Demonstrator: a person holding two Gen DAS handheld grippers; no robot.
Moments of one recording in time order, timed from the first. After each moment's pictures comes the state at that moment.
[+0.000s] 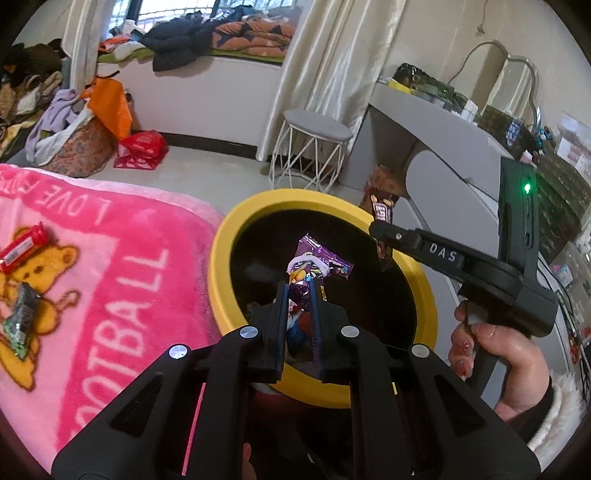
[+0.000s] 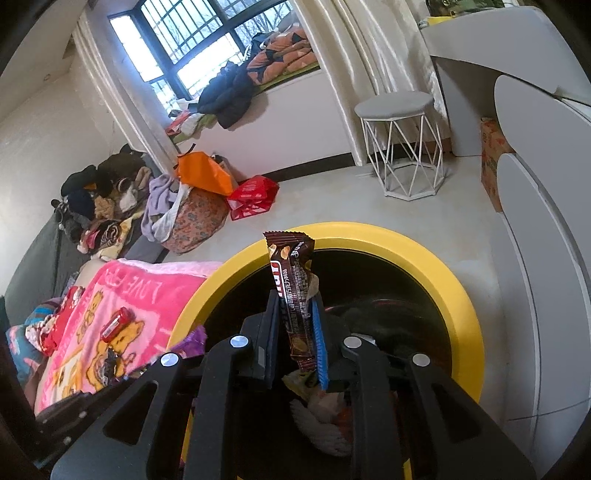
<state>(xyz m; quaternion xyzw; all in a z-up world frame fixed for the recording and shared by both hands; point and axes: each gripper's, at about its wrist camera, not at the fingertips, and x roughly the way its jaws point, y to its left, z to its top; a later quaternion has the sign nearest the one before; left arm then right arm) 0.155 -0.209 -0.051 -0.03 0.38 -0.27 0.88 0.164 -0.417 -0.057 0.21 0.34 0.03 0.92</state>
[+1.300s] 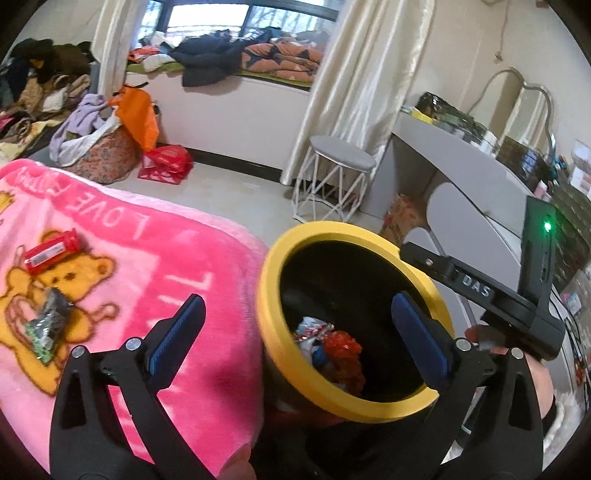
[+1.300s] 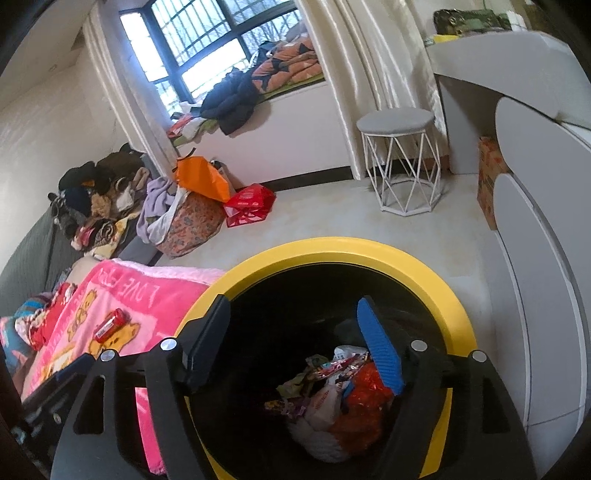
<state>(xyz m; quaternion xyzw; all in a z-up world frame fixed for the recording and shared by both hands) 0.161 -0.169 -0.035 -0.06 0.35 -0.22 0.91 0.165 -0.409 -0.048 0.18 0.32 0.02 0.93</state>
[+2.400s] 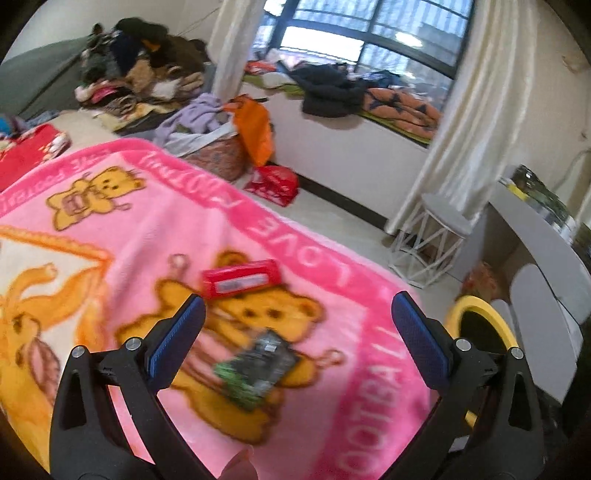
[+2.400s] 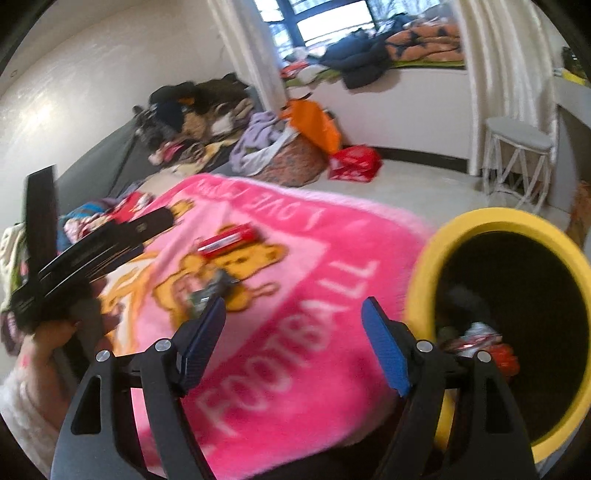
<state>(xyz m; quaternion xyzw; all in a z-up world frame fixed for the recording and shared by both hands) 0.192 0.036 -0.025 -0.14 0.32 -0.03 0.94 0.153 -0.200 -0.035 0.08 0.37 0.21 0.90</state>
